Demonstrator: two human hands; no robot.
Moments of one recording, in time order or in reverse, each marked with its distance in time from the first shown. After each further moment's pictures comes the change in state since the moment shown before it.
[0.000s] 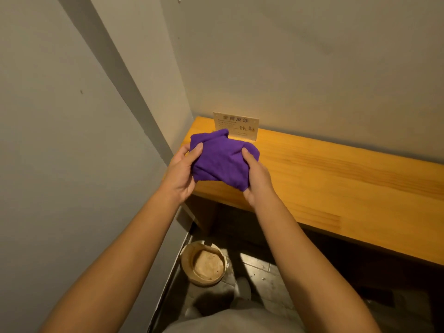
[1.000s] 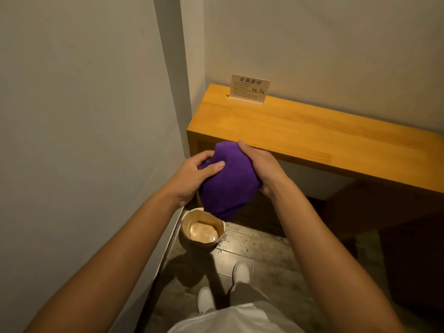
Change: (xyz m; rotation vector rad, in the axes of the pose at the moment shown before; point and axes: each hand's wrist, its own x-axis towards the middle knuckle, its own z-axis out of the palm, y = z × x) left_hand -0.214 -0.001 -0.126 0.487 -0.363 -0.039; right_hand -0.203 0.101 0.010 -0.570 -0.102 -0.092
